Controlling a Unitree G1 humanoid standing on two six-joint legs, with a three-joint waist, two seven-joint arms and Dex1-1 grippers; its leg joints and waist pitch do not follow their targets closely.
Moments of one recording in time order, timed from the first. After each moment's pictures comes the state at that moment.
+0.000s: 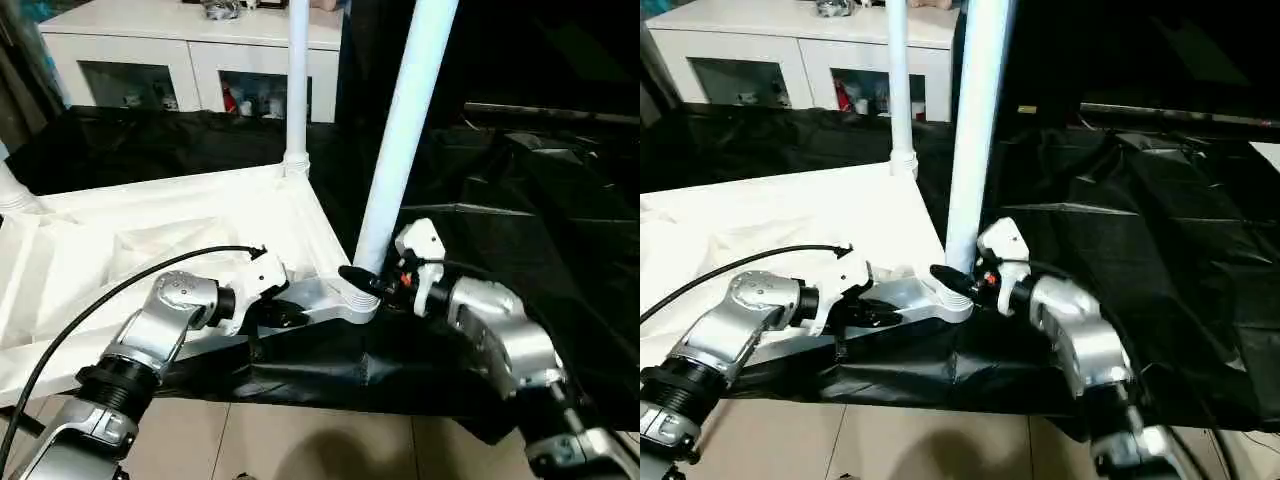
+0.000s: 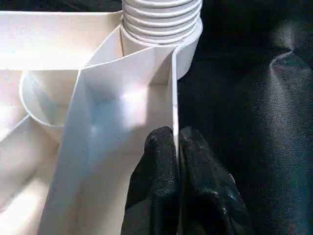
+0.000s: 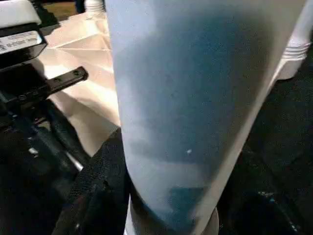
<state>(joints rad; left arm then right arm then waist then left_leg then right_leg) -0.51 0.42 -0.29 0.46 -0.02 0.20 -1.13 -0.47 -0.27 0.15 0.36 0.20 0.27 0.88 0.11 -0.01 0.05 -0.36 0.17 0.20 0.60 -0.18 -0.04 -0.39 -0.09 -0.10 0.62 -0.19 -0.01</state>
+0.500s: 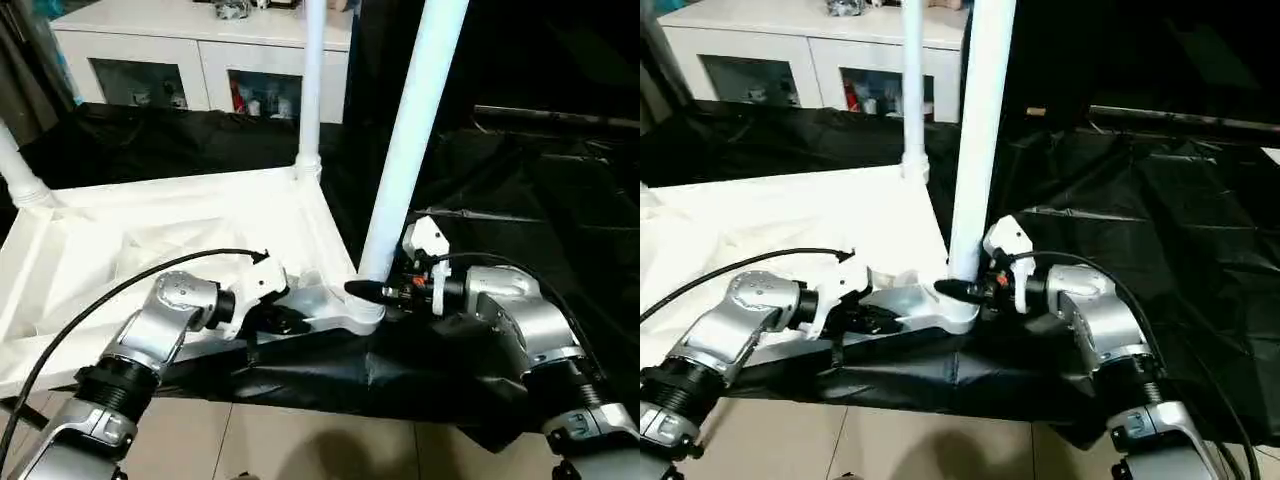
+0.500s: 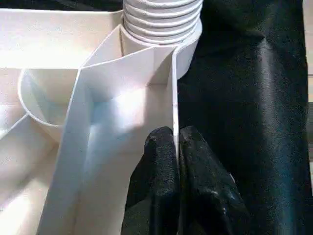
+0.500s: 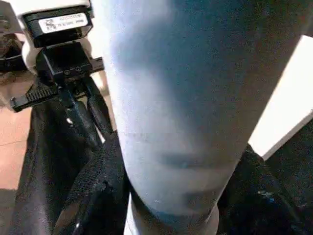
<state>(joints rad) -0.51 0.43 -0.29 0.46 -0.02 0.17 -1.20 -0.51 -0.34 0.17 0.45 0.21 0.22 1.10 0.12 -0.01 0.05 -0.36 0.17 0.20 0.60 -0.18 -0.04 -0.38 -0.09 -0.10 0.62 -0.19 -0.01</state>
